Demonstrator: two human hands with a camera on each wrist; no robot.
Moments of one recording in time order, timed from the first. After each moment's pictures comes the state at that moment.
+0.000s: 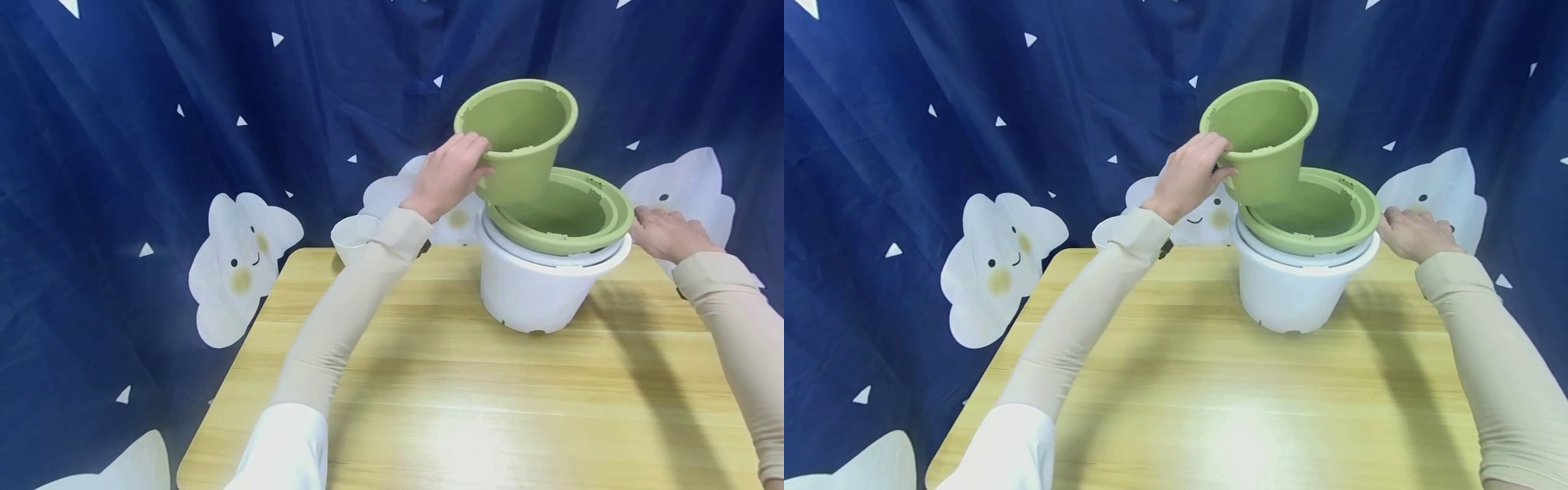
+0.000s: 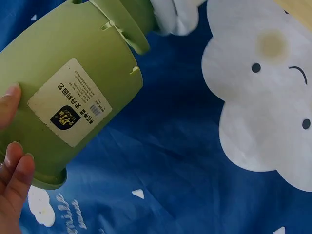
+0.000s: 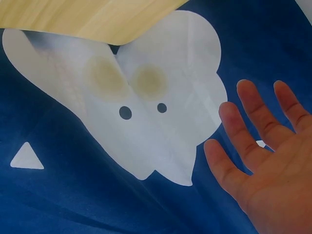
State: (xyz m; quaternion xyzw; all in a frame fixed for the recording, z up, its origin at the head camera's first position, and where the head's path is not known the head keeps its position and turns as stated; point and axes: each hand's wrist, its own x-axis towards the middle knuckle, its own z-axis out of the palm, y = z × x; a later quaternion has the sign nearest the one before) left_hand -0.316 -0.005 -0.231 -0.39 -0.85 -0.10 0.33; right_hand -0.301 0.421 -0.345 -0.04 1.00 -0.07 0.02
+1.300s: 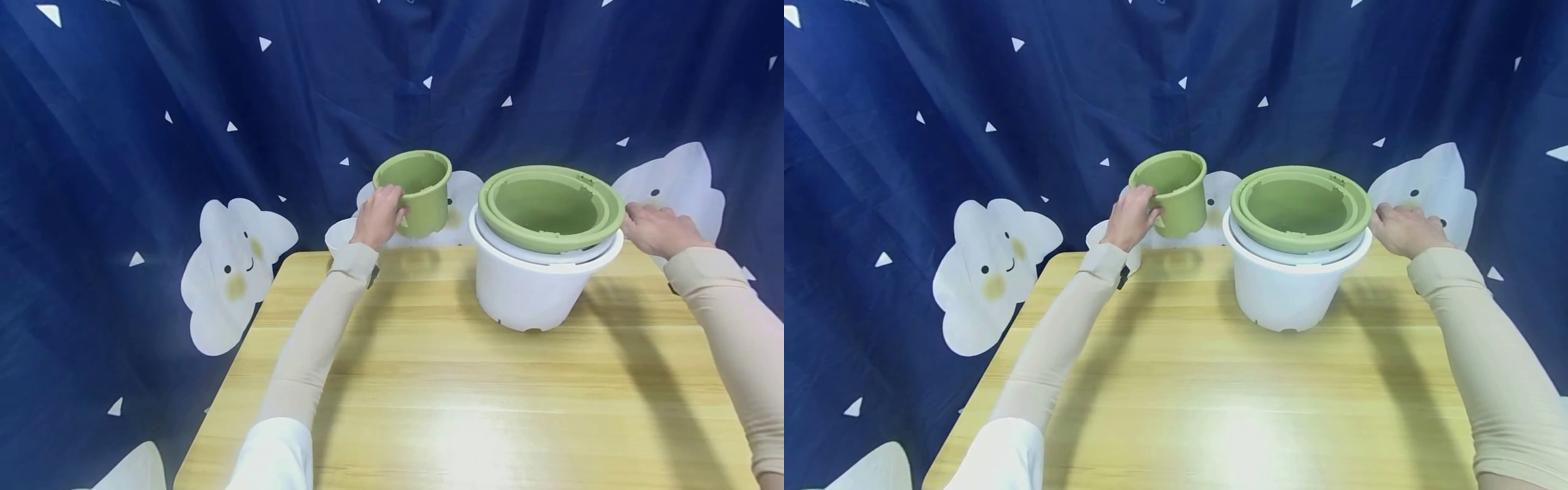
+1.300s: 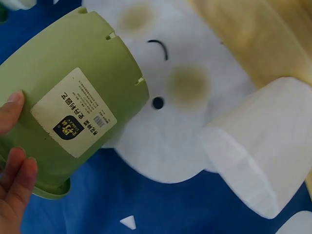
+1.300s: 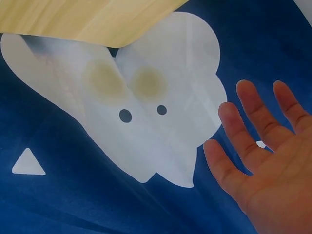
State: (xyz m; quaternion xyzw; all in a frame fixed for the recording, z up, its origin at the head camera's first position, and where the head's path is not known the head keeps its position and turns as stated) left_hand -0.374 -0.101 -0.338 -0.25 -0.92 -0.12 0.28; right_hand -0.302 0.416 -0.351 -0.04 1.00 -0.08 0.01
